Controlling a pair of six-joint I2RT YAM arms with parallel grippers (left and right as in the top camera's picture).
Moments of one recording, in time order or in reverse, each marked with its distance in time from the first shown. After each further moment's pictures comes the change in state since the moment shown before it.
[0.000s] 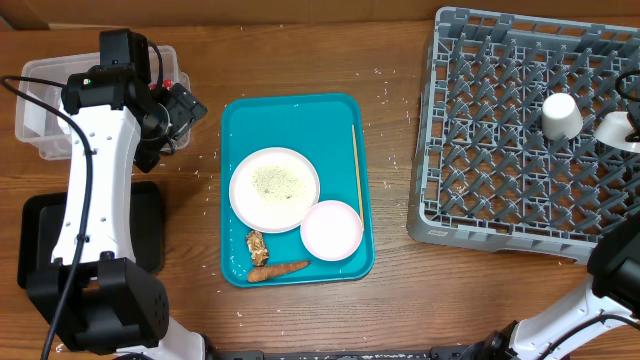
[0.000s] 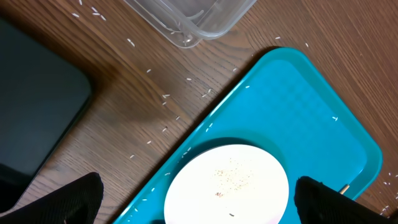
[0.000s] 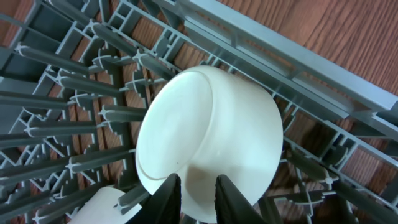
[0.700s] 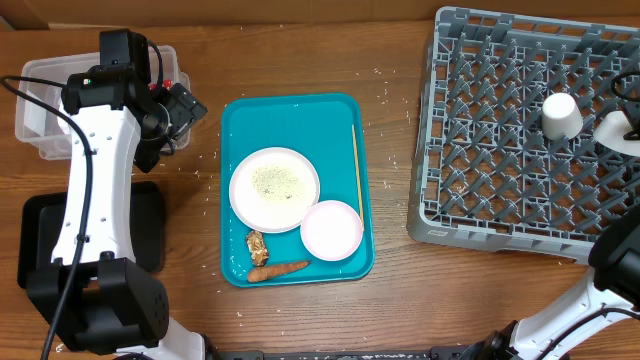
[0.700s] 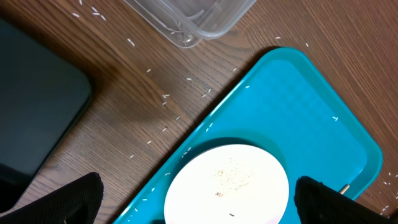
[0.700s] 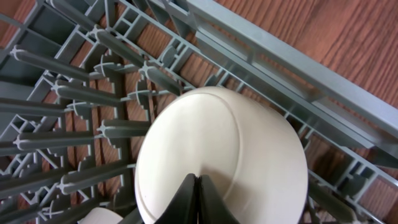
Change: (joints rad) left arm 0.000 0.000 0.000 0.000 0.000 0.000; right arm 0.000 0.046 0.000 0.073 0.002 -0.051
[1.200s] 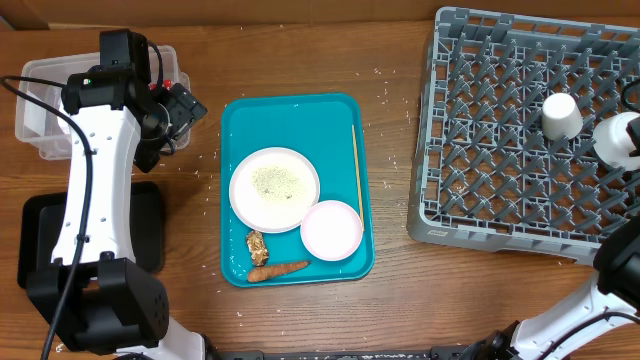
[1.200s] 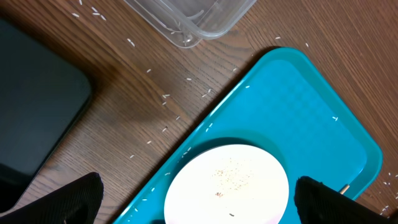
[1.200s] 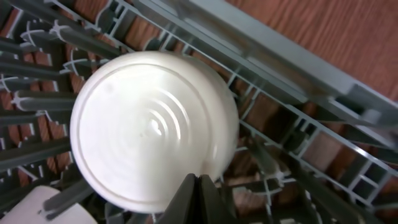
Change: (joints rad) left arm 0.000 0.000 0.000 0.000 0.000 0.000; right arm -0.045 -0.014 0.000 -0.158 0.005 0.000
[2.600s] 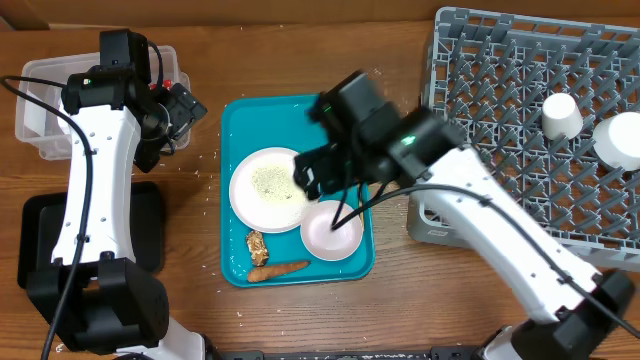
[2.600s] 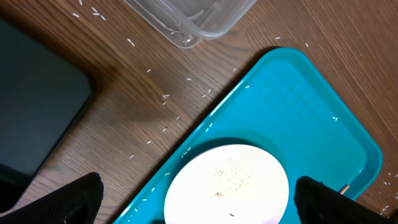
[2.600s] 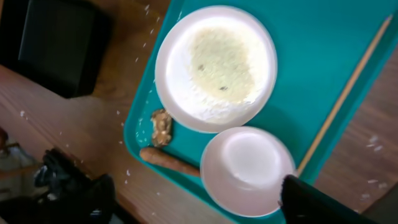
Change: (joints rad) left arm 0.000 0.000 0.000 0.000 0.000 0.000; right arm 1.350 -0.315 -0.023 -0.235 -0.358 -0.184
